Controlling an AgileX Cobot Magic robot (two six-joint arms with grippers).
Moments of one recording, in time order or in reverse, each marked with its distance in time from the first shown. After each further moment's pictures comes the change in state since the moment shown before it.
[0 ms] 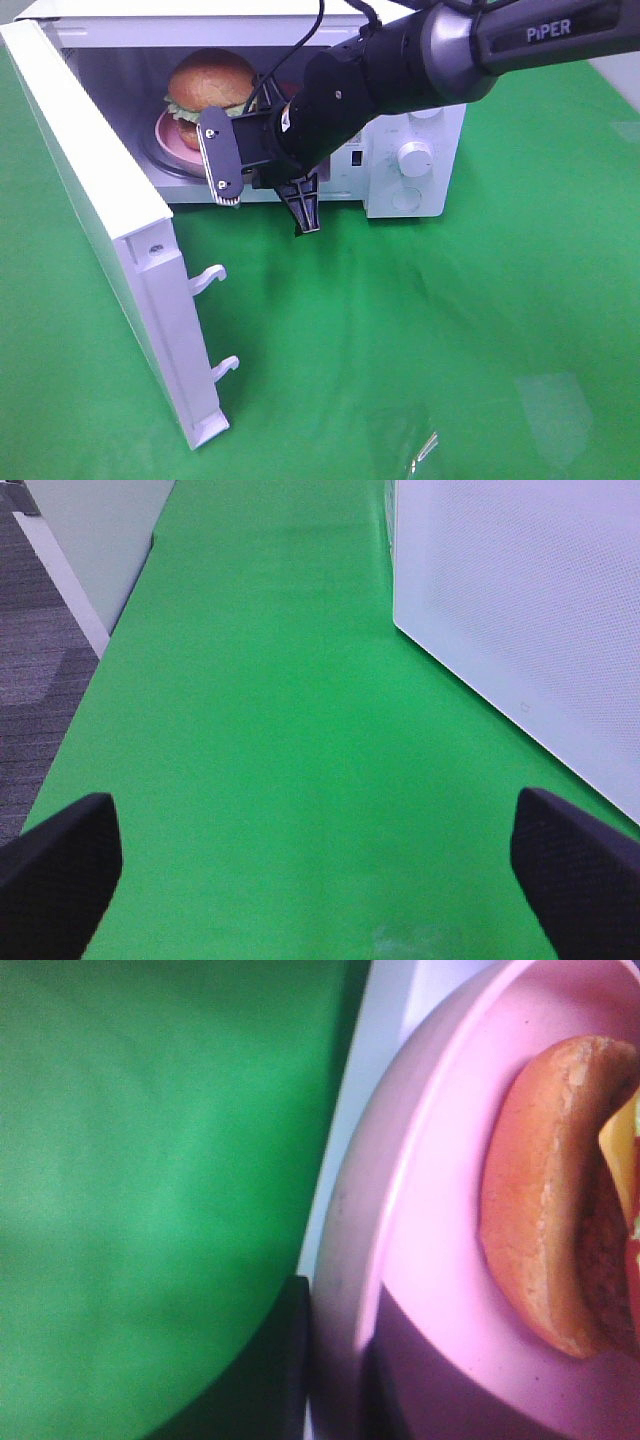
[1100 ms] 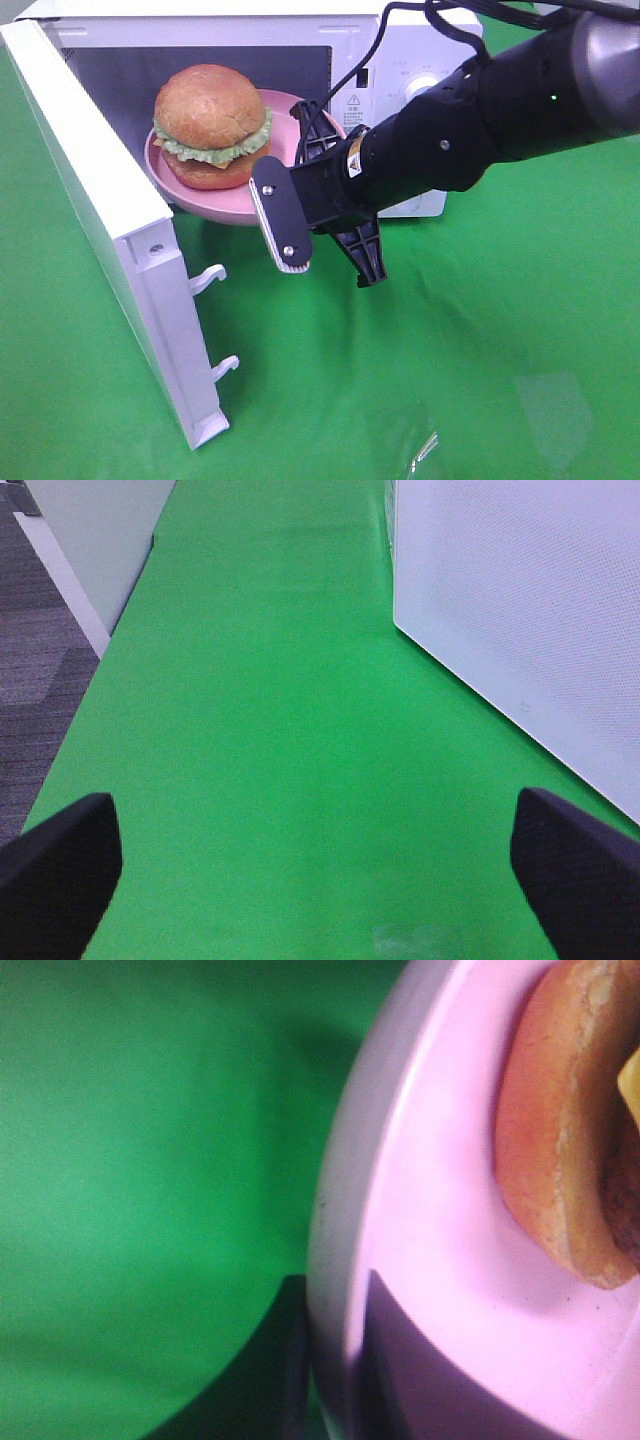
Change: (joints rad) left arm 0.000 0.000 0.000 0.000 0.000 0.000; right arm 0.008 -0.285 0.459 -0.010 -0.192 -0.085
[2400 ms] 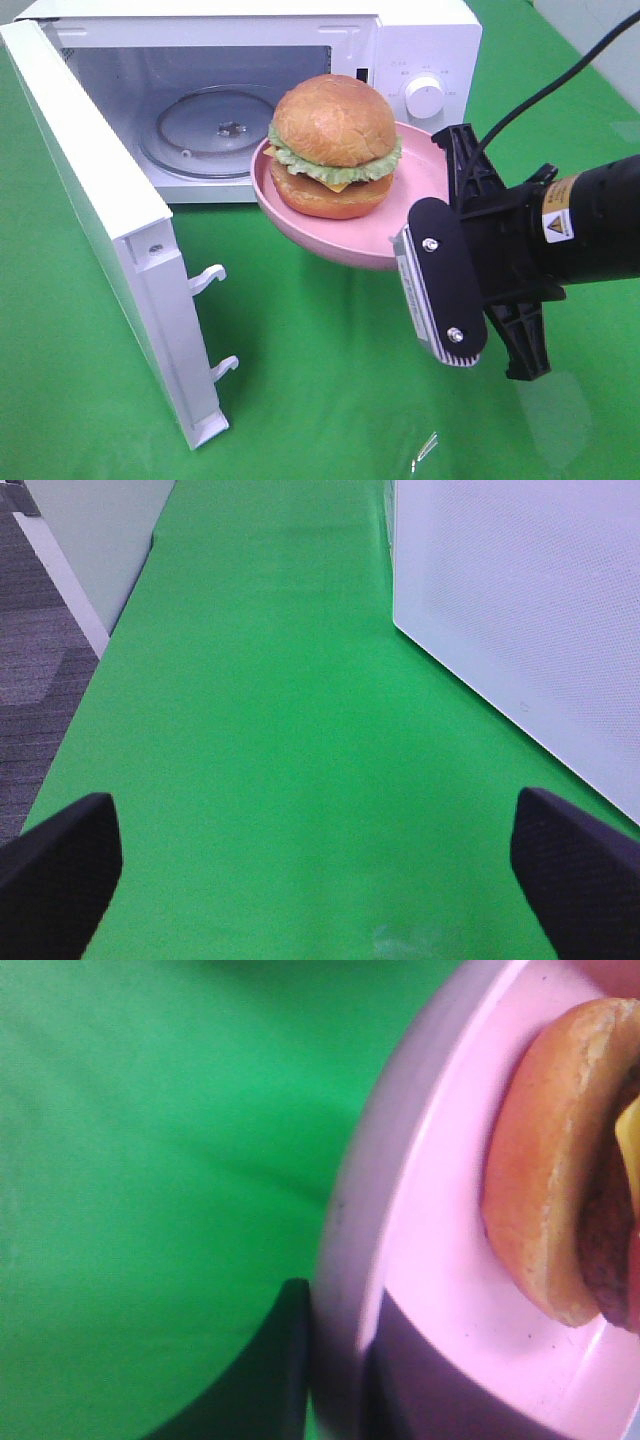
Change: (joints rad) left arm 0.000 0.000 0.000 0.000 0.000 0.000; right arm -0.011 -0.534 0.464 0.018 0.068 0.084
